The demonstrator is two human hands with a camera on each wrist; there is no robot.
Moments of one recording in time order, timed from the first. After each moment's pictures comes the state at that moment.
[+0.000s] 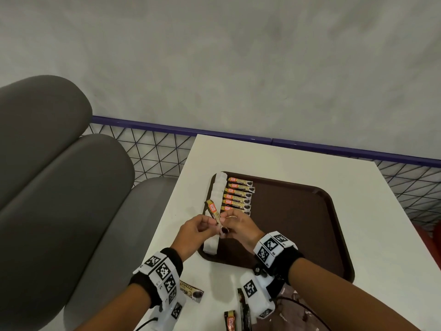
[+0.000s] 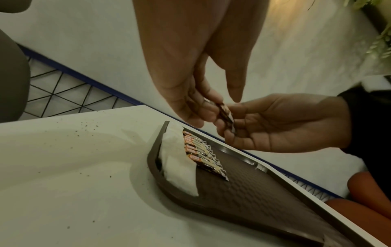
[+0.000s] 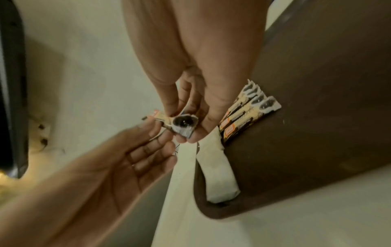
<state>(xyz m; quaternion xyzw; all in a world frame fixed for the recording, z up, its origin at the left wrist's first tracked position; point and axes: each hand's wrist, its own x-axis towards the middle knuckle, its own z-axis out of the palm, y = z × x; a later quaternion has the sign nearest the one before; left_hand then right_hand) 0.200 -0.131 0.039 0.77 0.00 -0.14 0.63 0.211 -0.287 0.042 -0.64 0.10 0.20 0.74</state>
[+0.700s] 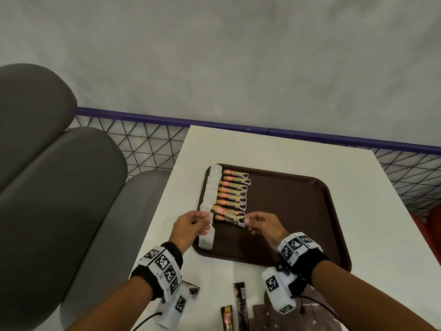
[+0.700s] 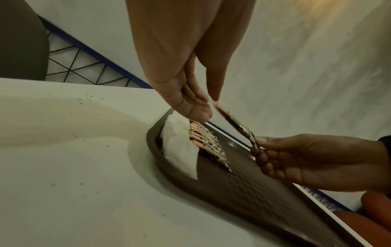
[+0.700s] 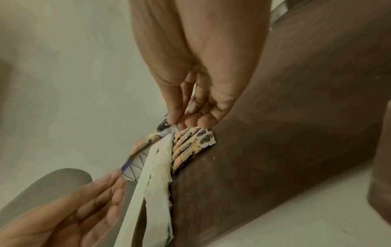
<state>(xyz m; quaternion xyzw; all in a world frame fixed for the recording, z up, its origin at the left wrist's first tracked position) 0.210 -0.137 0.025 0.72 0.09 -0.16 0.67 0.202 -0.357 0.016 -0.71 0.16 0.13 0.67</state>
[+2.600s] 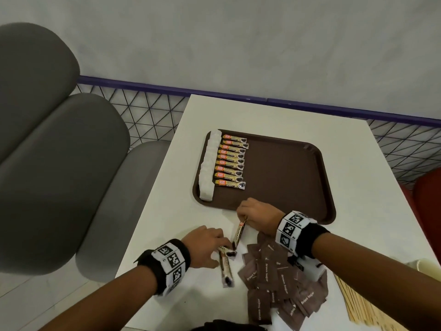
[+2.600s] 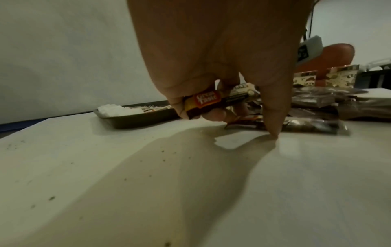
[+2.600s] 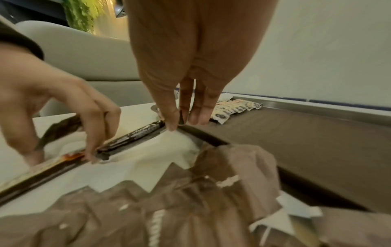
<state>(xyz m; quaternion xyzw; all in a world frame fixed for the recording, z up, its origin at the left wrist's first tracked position) 0.090 -0.138 0.008 0.87 -0.42 -0.26 0.05 0.121 -0.346 0.027 -0.94 -0.28 0.19 0.08</state>
